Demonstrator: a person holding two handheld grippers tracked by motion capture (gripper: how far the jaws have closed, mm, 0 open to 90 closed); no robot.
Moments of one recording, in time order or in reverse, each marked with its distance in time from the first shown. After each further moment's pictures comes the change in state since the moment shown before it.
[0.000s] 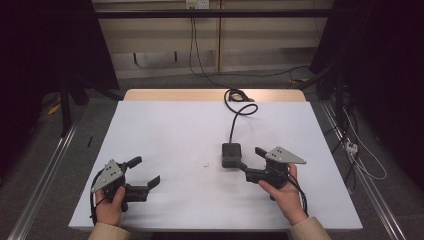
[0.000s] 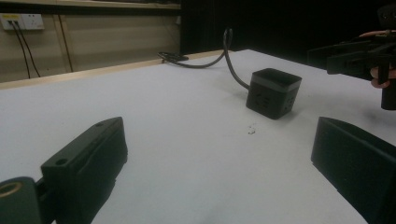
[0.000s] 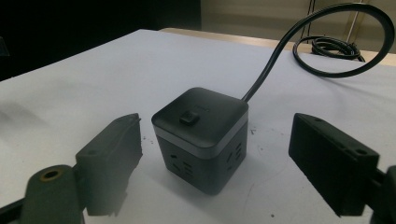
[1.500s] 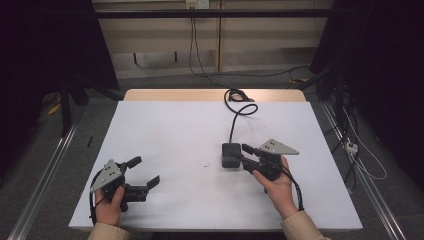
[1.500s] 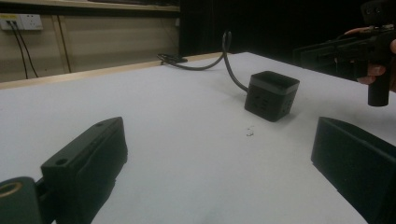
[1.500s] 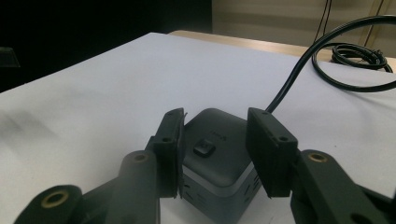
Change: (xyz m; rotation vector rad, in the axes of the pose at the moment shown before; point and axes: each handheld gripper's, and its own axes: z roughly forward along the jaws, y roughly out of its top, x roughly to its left) left arm 0.001 0.000 -0.001 -0.008 -0.005 -0.013; right arm 0.002 0.016 0.018 0.010 0.054 0.010
